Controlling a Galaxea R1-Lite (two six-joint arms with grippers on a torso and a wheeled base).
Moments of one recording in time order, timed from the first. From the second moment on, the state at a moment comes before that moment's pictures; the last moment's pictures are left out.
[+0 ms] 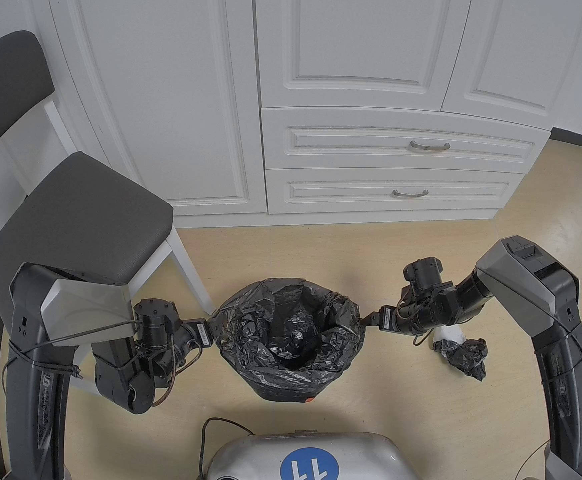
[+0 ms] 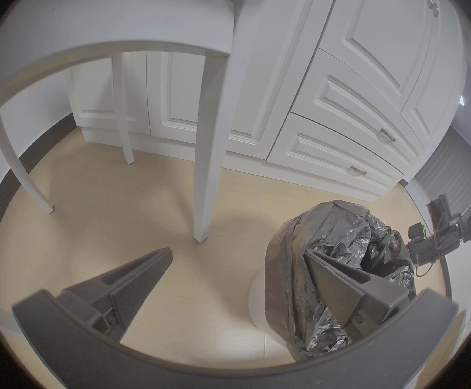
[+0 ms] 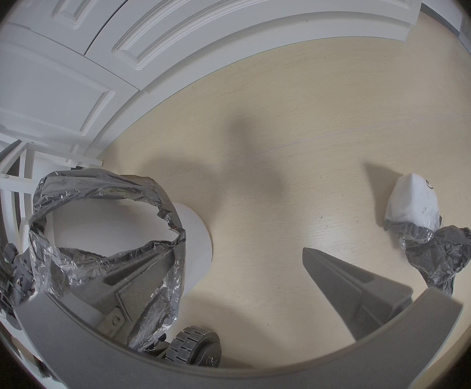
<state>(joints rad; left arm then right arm) -0.31 2.48 -0.67 -1.46 0.15 -0.33 0.25 2.62 -1.51 -0.24 0.18 0.37</state>
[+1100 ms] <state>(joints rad) -0.33 2.61 -0.85 -1.32 0.15 -0.33 0.25 2.61 -1.50 -0.25 0.18 0.37</state>
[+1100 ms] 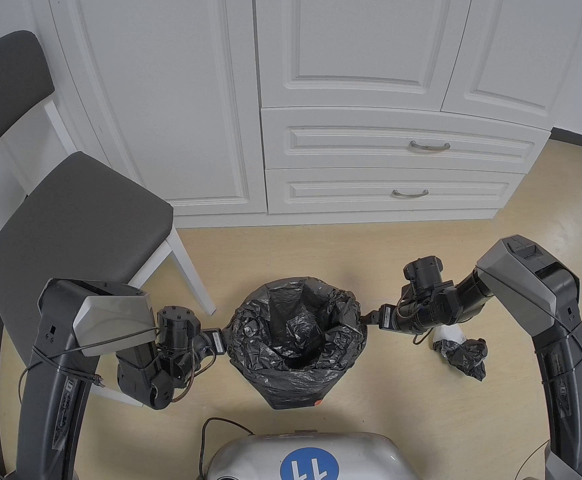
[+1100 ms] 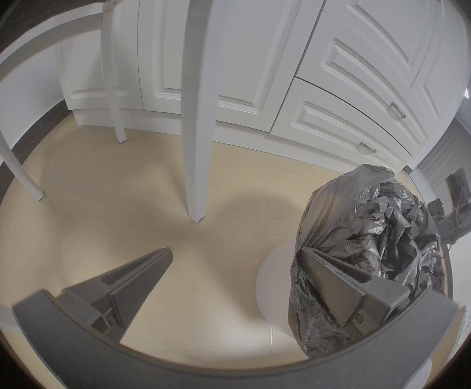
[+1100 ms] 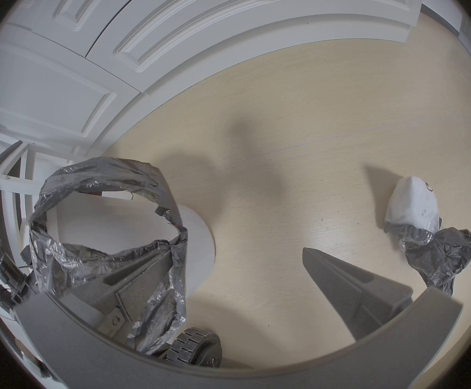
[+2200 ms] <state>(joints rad) -0.30 2.61 -1.07 -1.06 0.14 -0.32 0.25 2.56 -1.47 -0.25 0.17 0.35</state>
